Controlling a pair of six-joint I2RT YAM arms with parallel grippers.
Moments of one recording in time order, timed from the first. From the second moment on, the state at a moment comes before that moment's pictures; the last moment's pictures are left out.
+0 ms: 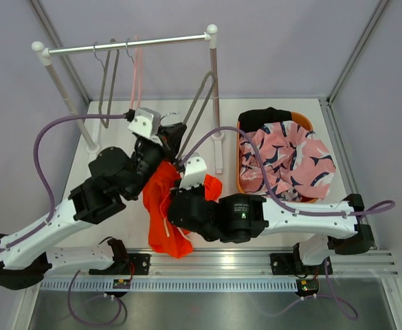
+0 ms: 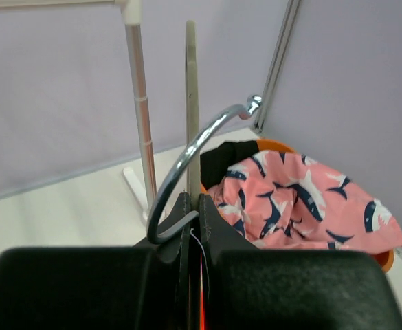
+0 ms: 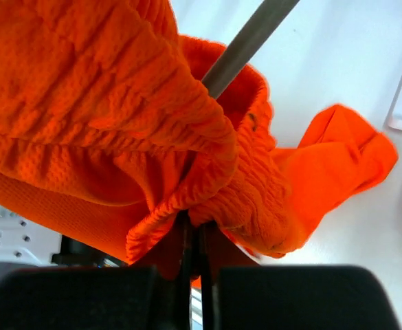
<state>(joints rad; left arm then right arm) -1.10 0.97 1.24 -0.13 -0.56 -0.04 1.57 1.53 1.63 -0.75 0.79 0.81</state>
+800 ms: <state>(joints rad) -0.71 1.17 1.48 -0.12 -0.42 -0.12 1.82 1.53 1.78 -0.95 0.91 0.73</state>
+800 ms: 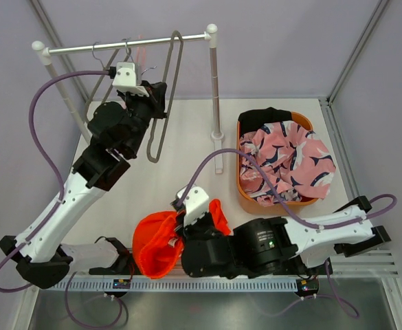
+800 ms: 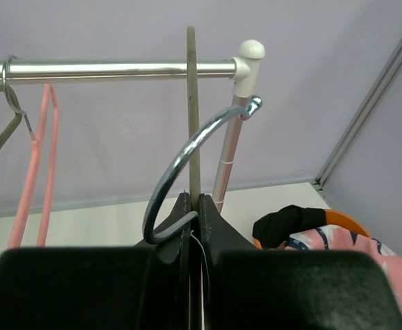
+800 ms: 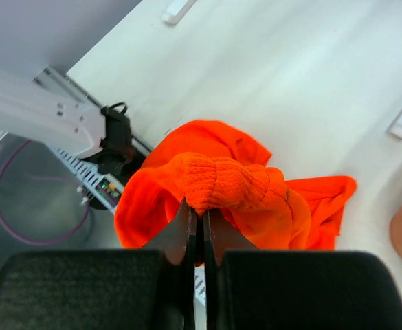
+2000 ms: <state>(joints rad) -0.72 0.86 1.25 -0.38 -0.22 -0.28 0.86 1.23 1.90 -0.37 1.00 -0.14</state>
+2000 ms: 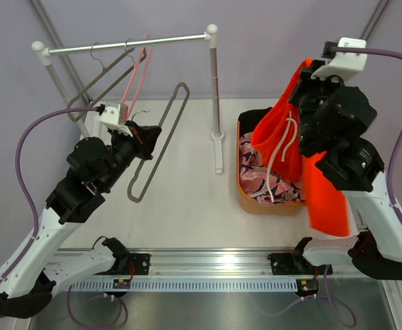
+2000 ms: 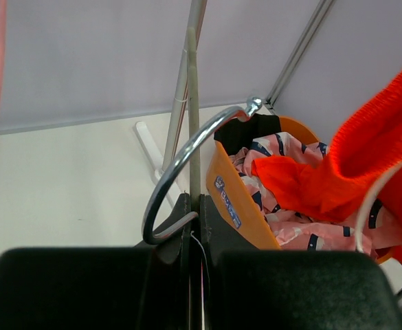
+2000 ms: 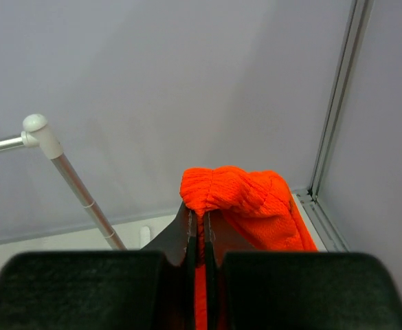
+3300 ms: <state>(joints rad) -0.72 0.94 1.24 -0.45 -0.22 -0.31 0.37 1.47 0.92 -0.31 0.15 0.69</state>
